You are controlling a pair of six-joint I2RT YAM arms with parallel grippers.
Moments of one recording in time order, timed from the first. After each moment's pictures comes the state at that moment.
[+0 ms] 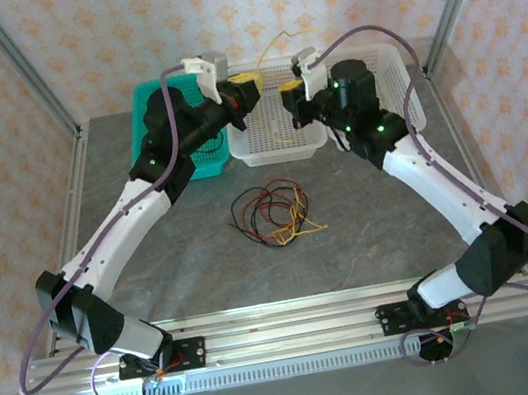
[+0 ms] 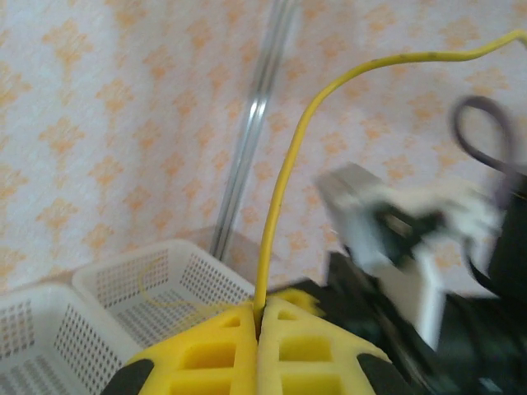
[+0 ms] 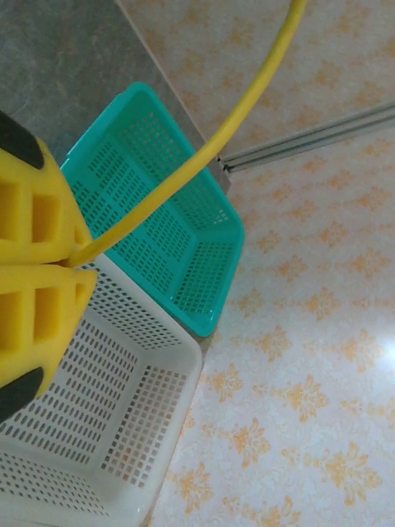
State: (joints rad) left arm -0.49 1.51 1.50 0.10 0.36 -0.34; right arm 0.47 1.41 1.39 -0.19 -0.19 -0.01
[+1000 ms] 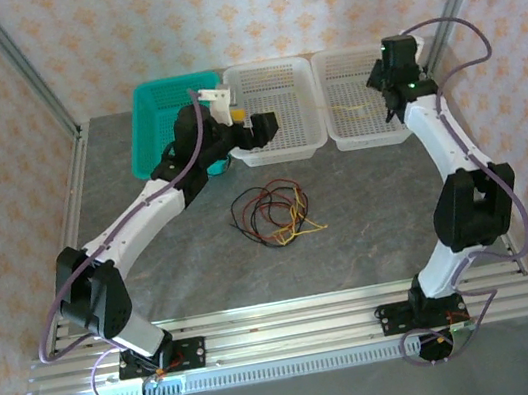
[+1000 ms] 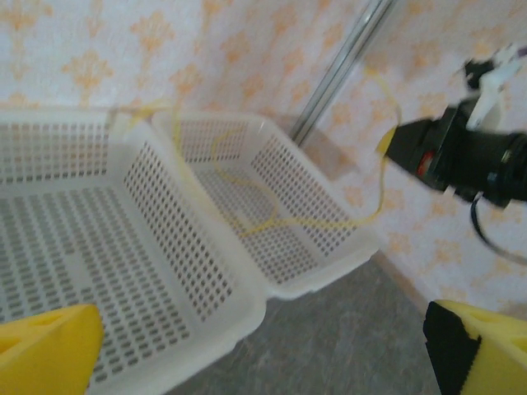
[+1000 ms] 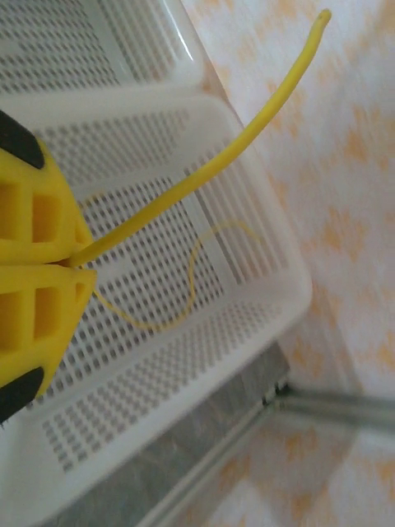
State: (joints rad) left arm -0.48 1.58 1.29 0.06 0.26 -0.41; right arm 0.02 1.70 1.57 -0.42 0.29 0.43
